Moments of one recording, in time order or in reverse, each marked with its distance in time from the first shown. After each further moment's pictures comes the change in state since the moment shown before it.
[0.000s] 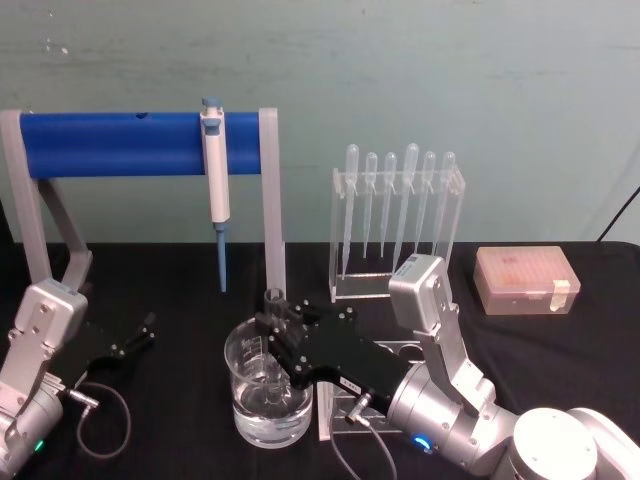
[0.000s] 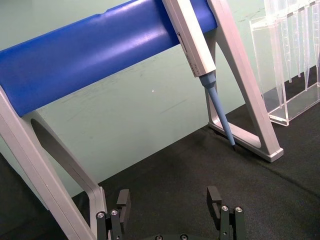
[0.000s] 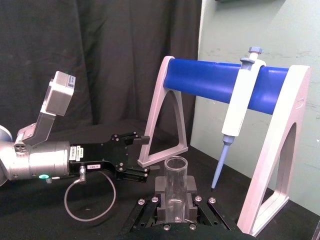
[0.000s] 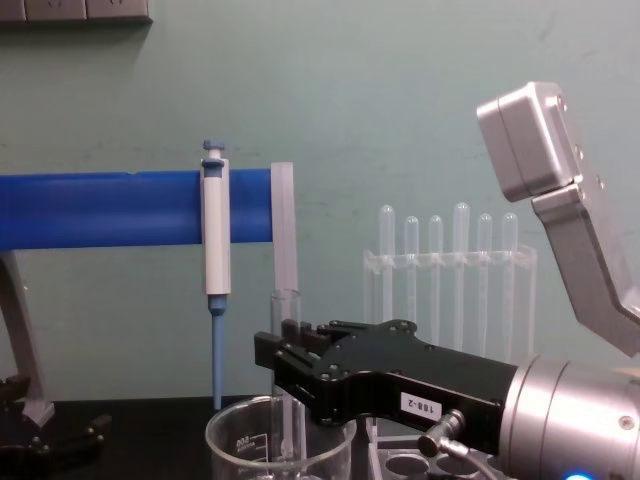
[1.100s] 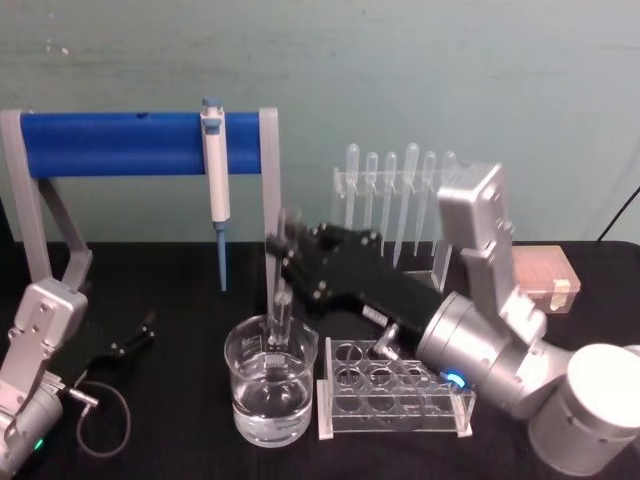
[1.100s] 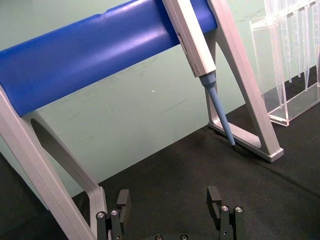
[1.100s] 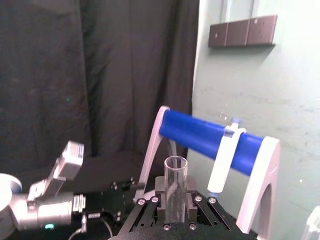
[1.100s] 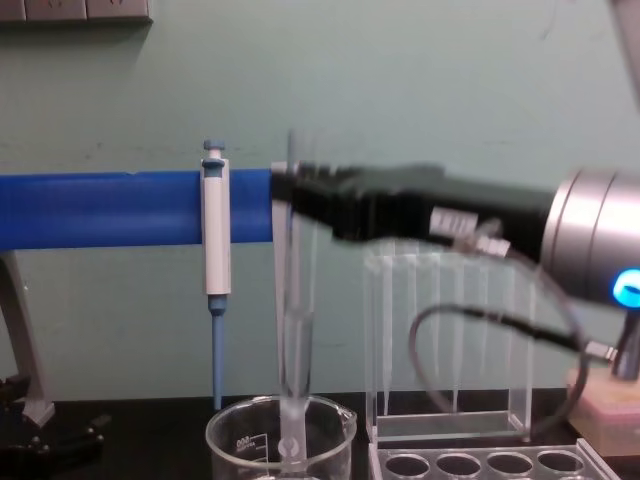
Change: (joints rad) left arm 0.000 0.000 0.000 0.000 0.000 0.000 0.000; right arm 0.018 0.055 0.062 -0.237 0.065 0.149 -0.022
